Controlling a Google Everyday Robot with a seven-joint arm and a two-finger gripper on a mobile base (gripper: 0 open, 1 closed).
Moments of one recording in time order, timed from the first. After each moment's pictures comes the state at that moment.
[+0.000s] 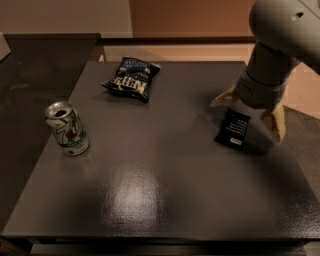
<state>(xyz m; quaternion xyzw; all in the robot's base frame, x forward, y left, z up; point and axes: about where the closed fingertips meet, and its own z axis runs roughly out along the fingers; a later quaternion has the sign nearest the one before) 0.529 -0.218 0.842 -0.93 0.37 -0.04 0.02</state>
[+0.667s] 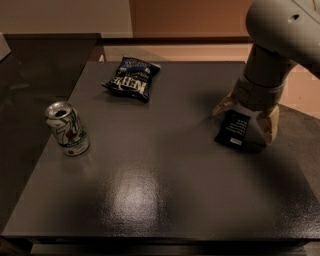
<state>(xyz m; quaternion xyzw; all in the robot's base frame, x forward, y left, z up) 0.524 -0.215 0.837 -0.93 0.36 -0.03 0.01</state>
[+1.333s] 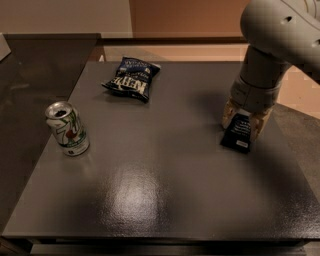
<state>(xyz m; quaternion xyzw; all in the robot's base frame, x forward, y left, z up) 0.521 -0.210 0.831 -0.94 0.35 -0.02 0.00</state>
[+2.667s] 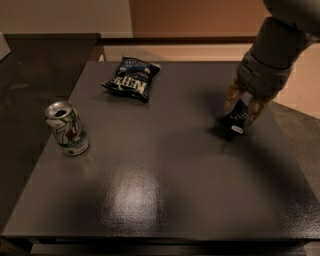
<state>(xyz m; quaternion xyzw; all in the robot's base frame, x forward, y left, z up) 0.522 -0.195 0.883 -0.91 0.40 -0.02 0.07</state>
